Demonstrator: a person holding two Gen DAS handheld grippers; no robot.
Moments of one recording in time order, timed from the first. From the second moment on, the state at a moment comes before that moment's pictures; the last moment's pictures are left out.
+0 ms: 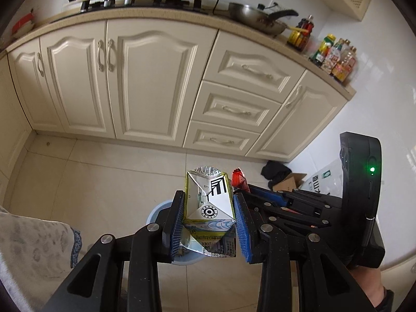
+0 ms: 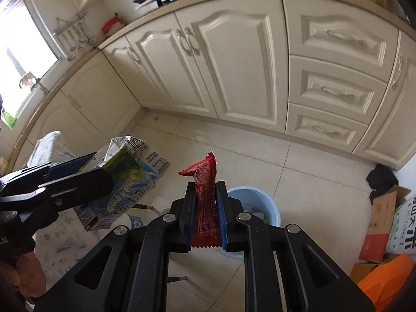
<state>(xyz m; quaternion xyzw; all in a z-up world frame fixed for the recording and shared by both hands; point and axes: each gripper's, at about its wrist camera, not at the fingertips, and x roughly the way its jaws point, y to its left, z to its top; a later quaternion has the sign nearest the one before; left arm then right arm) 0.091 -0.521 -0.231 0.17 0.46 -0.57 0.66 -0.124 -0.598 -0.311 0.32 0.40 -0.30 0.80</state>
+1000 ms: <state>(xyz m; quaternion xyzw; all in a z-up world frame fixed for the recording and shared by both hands) 0.127 -0.448 -0.168 0.10 0.39 -0.45 0.80 -0.105 -0.556 -0.268 0.35 0.35 -0.33 0.80</state>
